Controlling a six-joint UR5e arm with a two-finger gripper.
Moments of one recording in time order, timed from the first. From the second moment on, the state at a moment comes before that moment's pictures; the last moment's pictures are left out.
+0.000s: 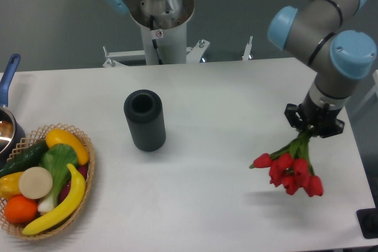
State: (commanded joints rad) arm 2.73 -2.05 -1.37 -1.25 1.52 1.17
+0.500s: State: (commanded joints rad) arm 2.71 -2.00 -1.37 -1.24 1.41 1.11
